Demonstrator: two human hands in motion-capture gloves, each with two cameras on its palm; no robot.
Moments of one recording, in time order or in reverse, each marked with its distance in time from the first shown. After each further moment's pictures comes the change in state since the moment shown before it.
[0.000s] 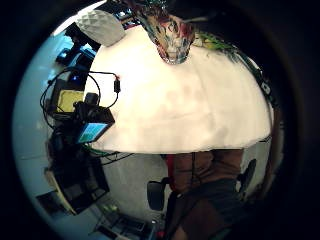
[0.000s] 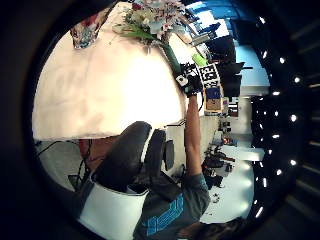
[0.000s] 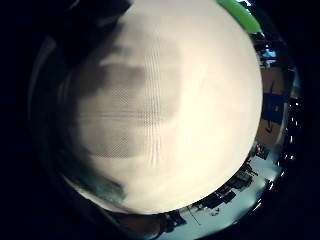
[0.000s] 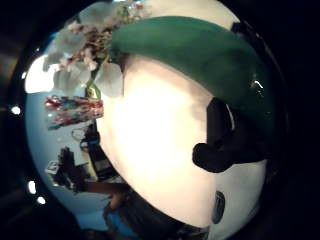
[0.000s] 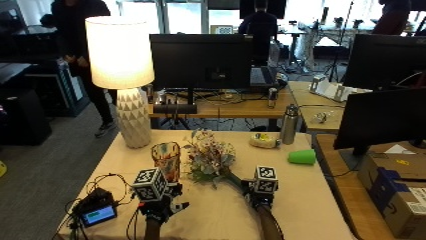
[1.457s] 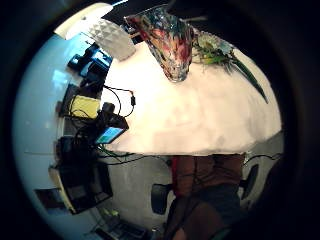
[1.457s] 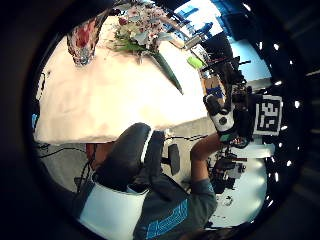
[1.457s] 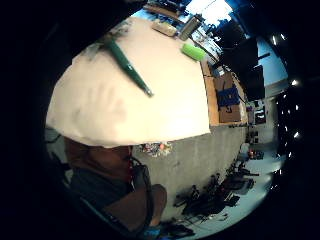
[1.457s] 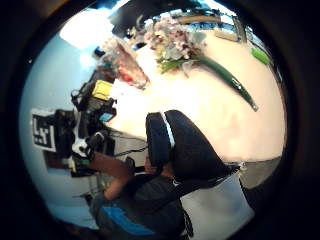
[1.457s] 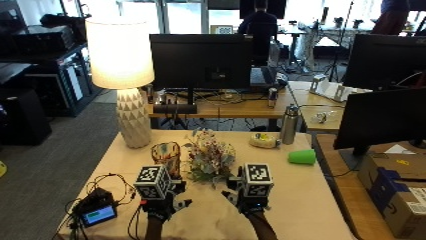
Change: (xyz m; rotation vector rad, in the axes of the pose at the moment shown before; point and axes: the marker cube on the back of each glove) left arm 0.028 0.018 -0.035 0.102 -0.089 0.024; right arm -0.122 0.145 -0.142 0.181 0.216 0.015
